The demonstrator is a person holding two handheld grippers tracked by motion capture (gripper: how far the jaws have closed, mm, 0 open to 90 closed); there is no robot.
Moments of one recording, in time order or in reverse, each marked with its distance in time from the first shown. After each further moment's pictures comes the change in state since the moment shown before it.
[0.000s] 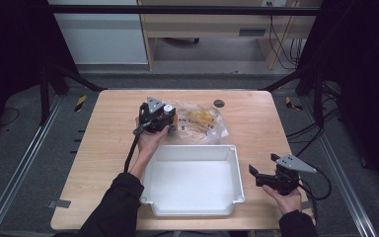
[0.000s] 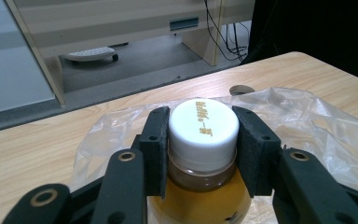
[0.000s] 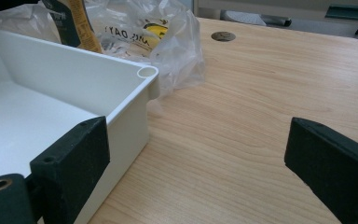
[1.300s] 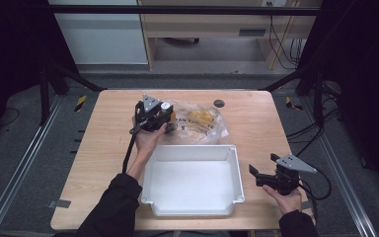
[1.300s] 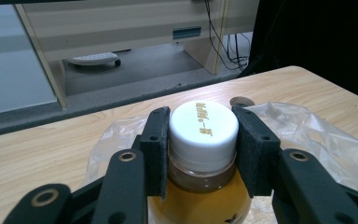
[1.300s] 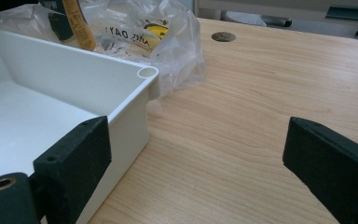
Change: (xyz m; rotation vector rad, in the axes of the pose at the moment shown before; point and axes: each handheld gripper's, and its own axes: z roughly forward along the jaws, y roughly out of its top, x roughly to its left) left arm 0.003 0.009 -0.014 -0.039 0.001 -0.028; right arm 0.000 0.000 0.000 0.000 0.000 -0.001
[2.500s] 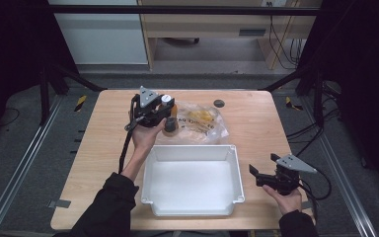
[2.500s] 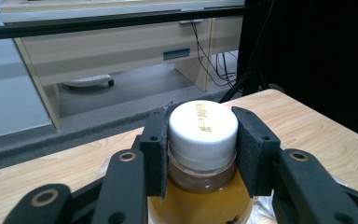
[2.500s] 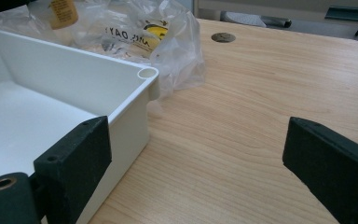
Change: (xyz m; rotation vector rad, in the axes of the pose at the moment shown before) left arm -0.013 0.038 -0.034 -0.065 -0.037 0.024; right arm 0.000 0.000 0.000 -0.002 -0.002 -0.001
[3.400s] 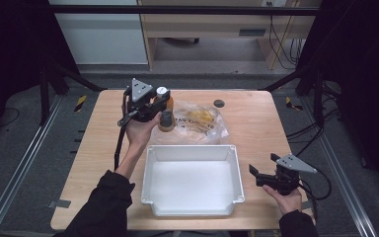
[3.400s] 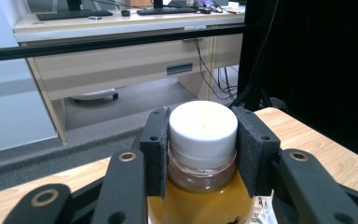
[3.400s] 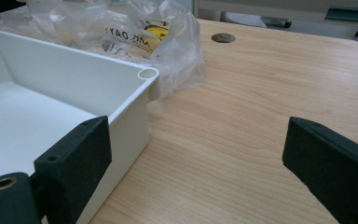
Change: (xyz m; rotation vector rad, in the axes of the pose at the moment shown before) left arm 0.004 0.027 -0.022 -0.052 0.018 0.006; right arm 0.000 0.000 0.000 -0.002 0.001 -0.001
